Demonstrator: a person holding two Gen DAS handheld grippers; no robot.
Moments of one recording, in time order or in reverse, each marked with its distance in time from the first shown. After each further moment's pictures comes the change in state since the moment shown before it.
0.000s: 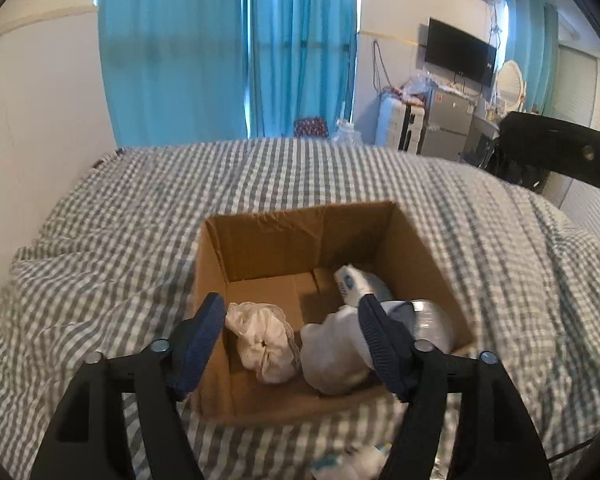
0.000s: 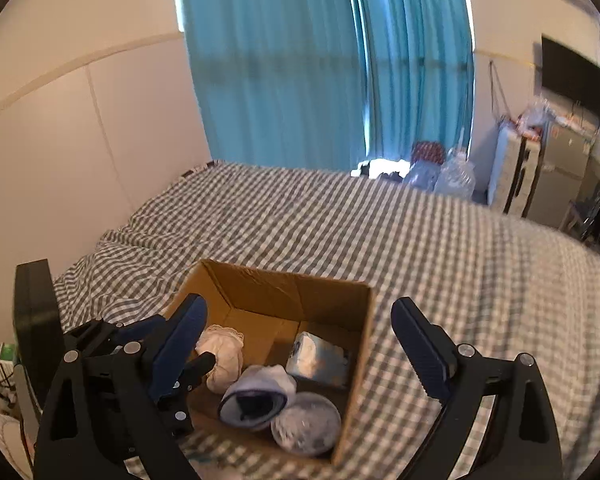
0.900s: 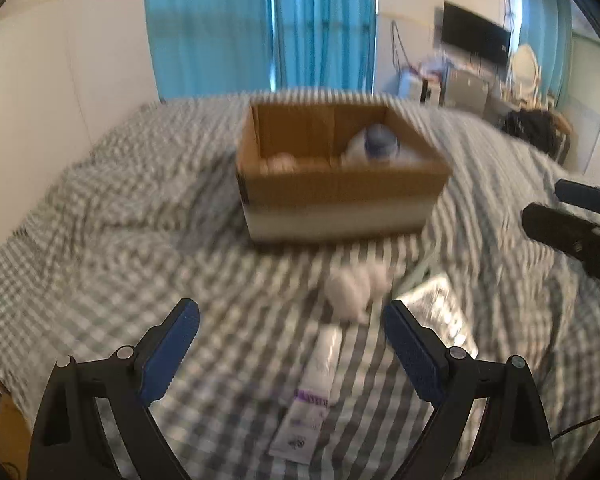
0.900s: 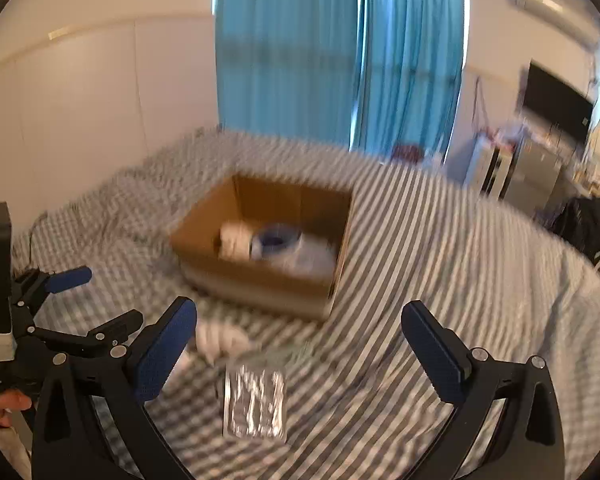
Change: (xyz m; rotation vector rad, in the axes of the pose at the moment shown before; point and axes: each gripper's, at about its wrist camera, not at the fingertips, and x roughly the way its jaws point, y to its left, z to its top) left arm -0.057 -0.006 -0.149 -0.021 0.110 0.086; right arm -0.078 0.032 -0.141 -0.074 0.100 -0.082
